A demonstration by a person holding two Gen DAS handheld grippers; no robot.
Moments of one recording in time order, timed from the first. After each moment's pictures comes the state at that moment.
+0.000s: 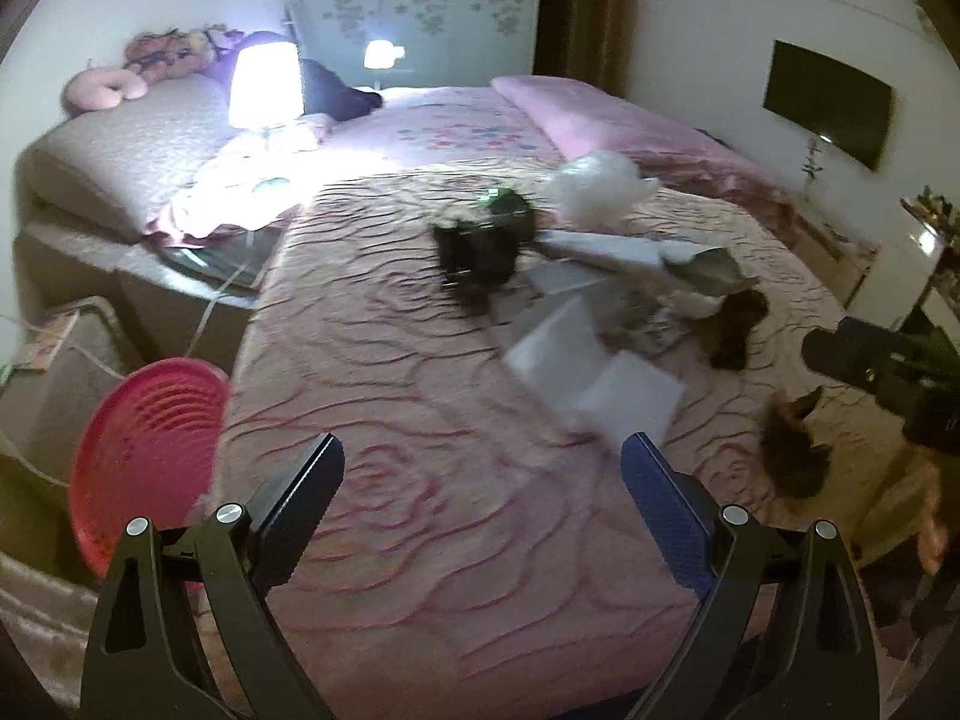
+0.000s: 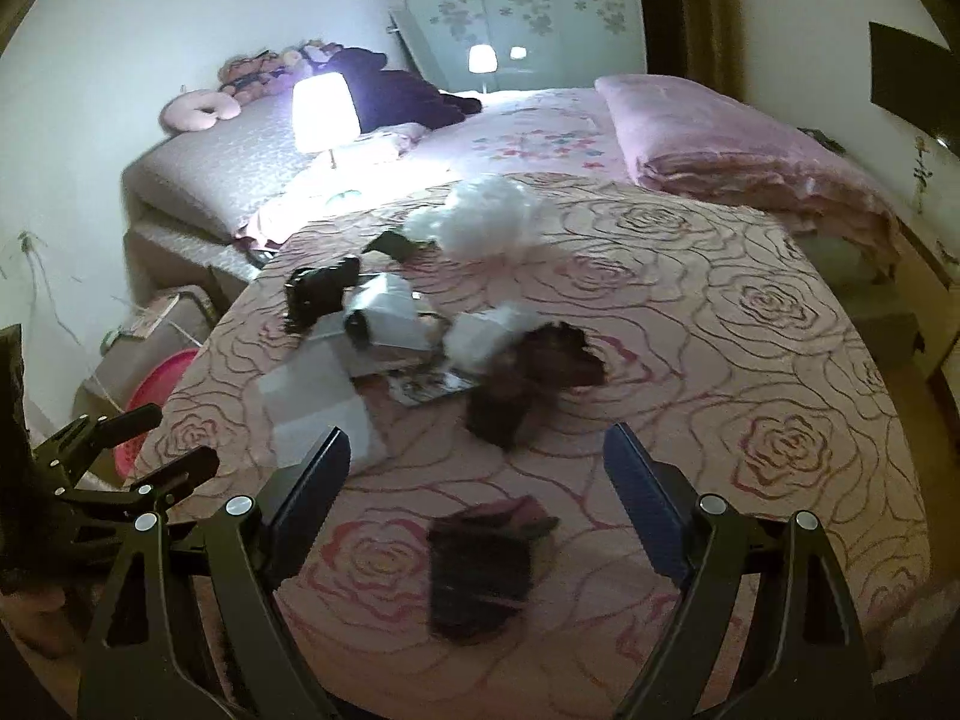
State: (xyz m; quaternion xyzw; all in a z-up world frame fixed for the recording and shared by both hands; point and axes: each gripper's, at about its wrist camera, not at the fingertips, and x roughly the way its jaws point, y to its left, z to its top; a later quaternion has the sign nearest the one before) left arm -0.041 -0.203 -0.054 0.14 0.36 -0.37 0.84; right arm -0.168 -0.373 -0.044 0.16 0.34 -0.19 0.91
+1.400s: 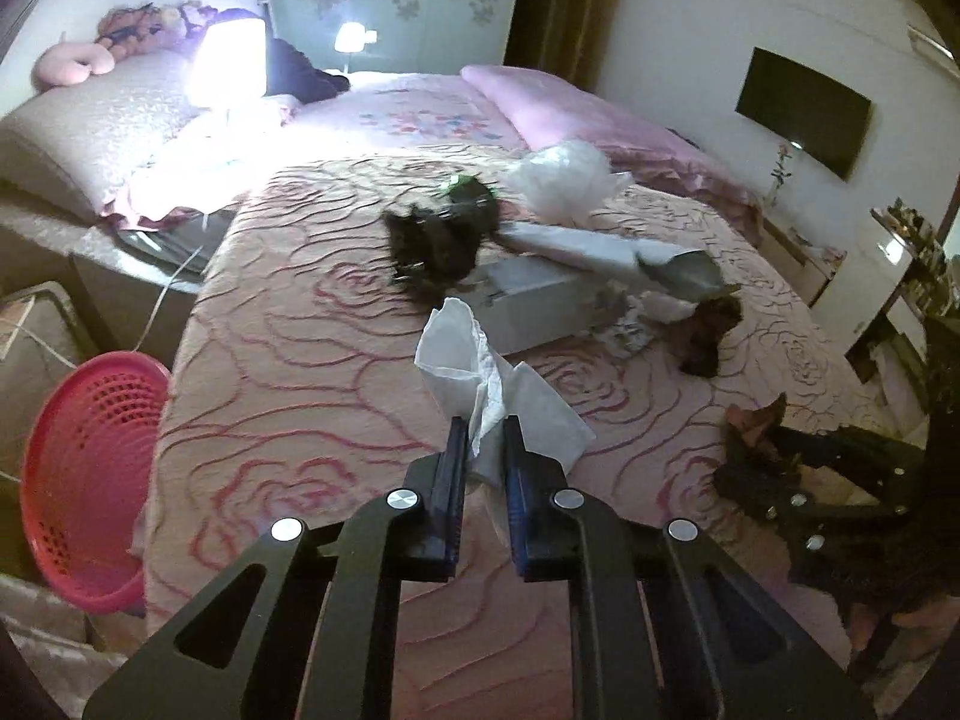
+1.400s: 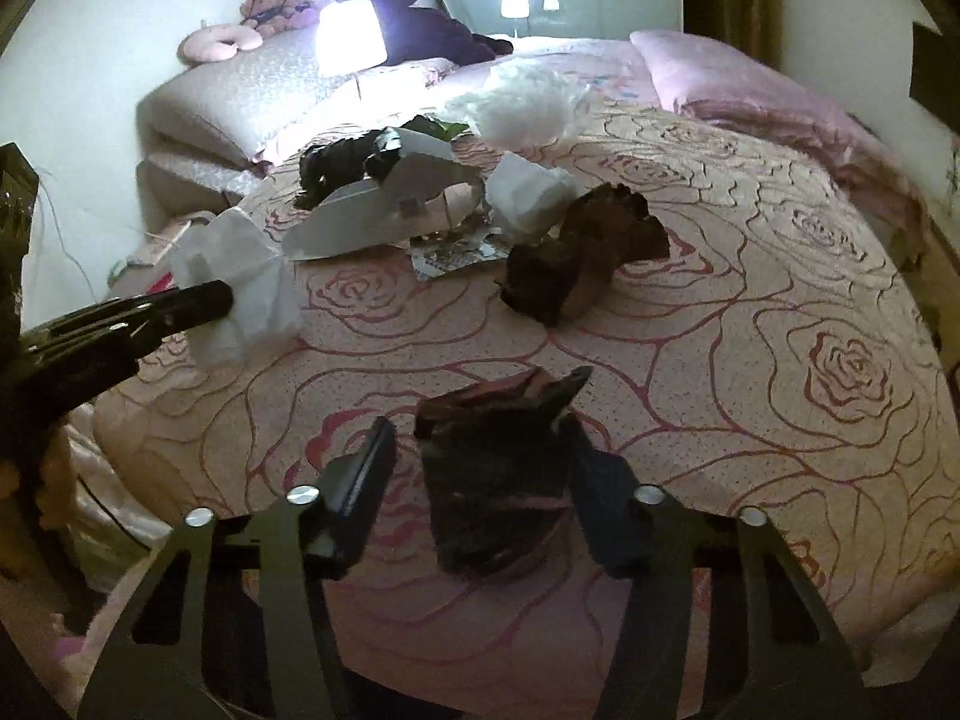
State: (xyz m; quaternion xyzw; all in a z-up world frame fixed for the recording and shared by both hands) left arm -0.028 -0.210 -0.064 0.11 0.39 -0.41 0.82; right arm -0.163 -0.348 -0.092 0.14 0.41 -0.14 0.89
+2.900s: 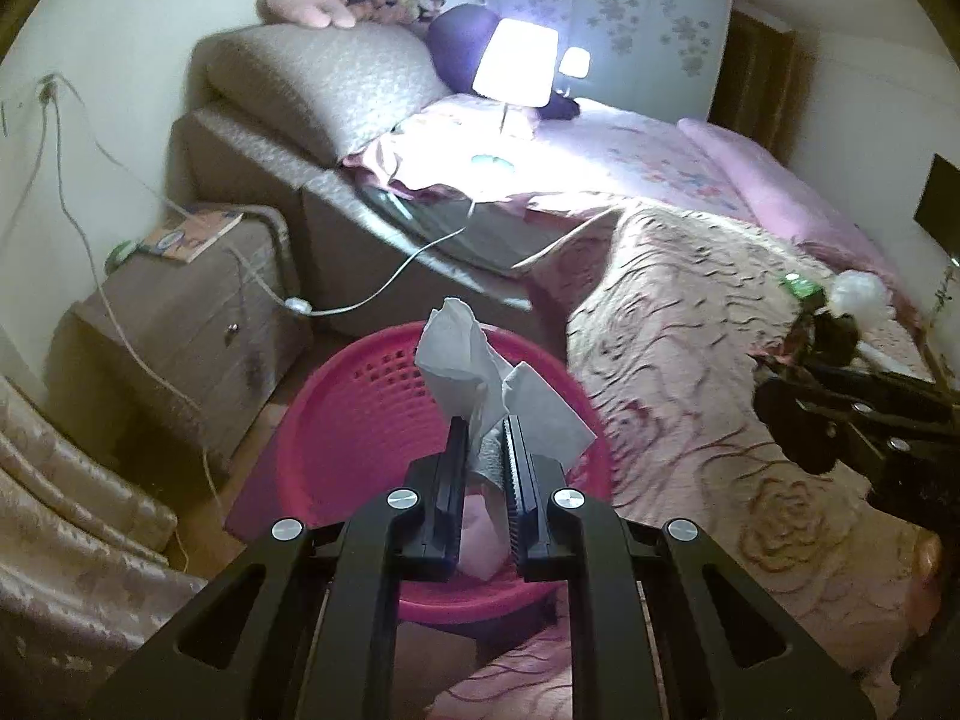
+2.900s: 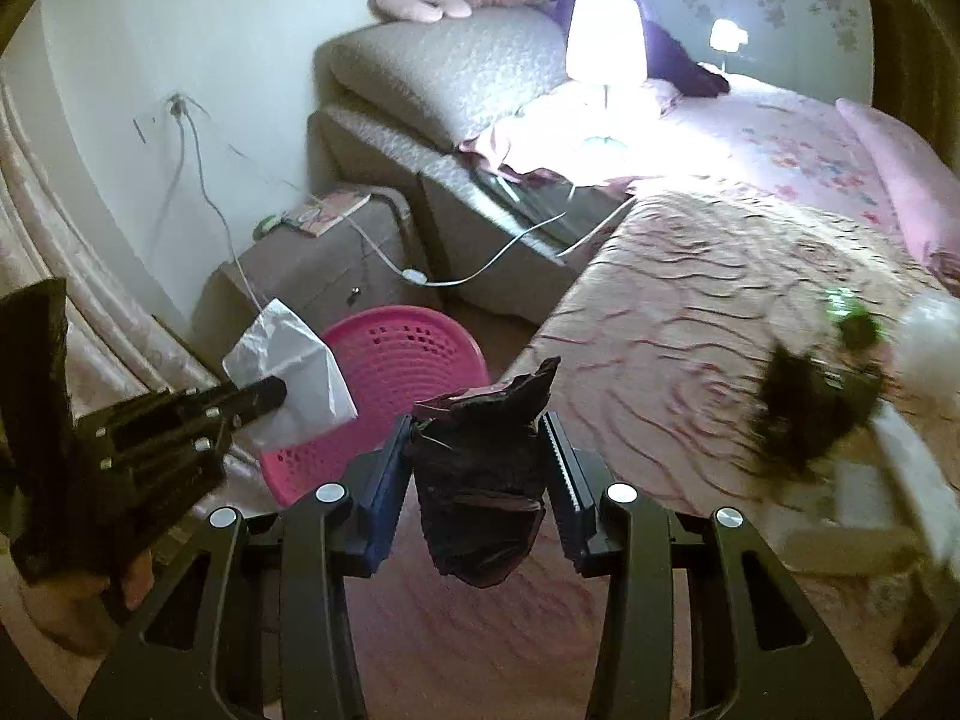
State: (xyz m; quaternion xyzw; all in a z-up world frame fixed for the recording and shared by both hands) left arm 0.084 -0.033 -0.058 0.05 0.39 -0.19 0.90; right arm 0.047 -0.206 -0.049 0.09 0.41 0.06 0.91
